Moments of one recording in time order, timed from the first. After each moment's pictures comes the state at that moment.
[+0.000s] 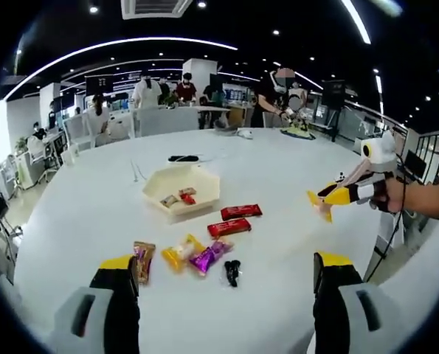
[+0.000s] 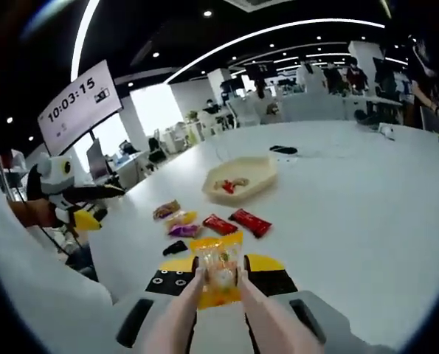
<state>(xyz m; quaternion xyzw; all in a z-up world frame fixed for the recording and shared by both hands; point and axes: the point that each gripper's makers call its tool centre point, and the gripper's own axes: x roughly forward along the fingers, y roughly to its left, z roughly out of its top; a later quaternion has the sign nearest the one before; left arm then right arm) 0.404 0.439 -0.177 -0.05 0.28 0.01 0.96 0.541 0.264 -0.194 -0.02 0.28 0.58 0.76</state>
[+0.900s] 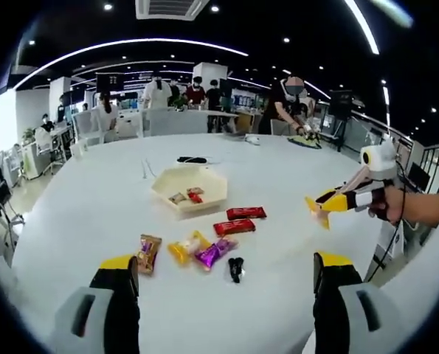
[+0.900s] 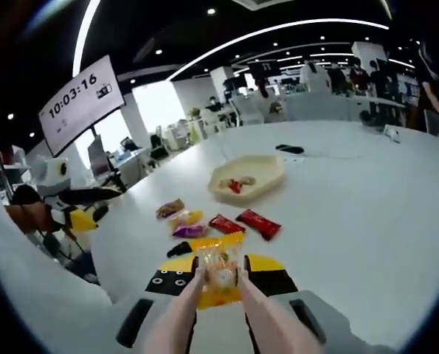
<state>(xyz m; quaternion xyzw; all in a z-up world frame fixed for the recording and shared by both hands) 0.387 0.452 -0.175 -0.08 0.25 0.04 0.96 0.531 0.287 -0.194 -0.03 0.28 0.59 0.76</state>
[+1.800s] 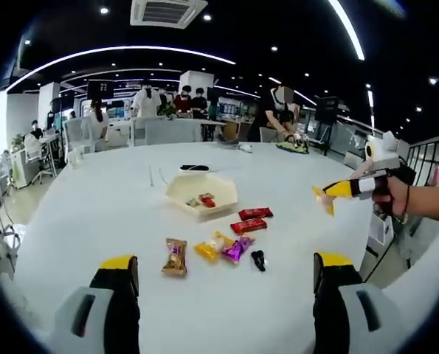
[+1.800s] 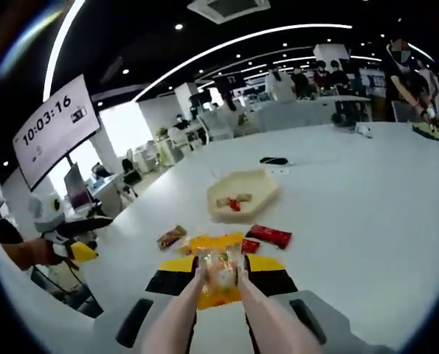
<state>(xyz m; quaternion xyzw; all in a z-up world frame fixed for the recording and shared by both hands) 0.343 0.508 -0.169 -0.07 0.23 -0.03 0.97 0.483 0.312 -0.157 0.02 0.28 0.49 0.83</state>
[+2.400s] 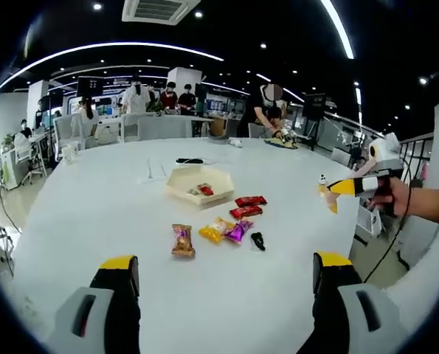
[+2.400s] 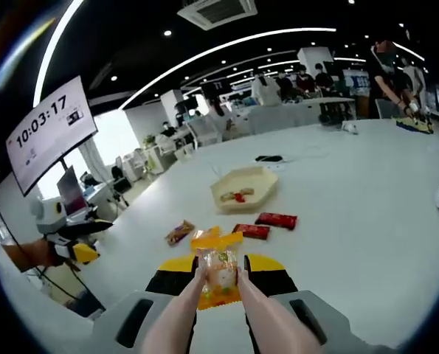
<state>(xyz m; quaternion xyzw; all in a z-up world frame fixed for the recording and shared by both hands) 0.313 0.527 -0.176 -0.08 0.23 -0.06 0.97 0.438 0.311 -0.158 0.04 0.27 0.45 0.85</state>
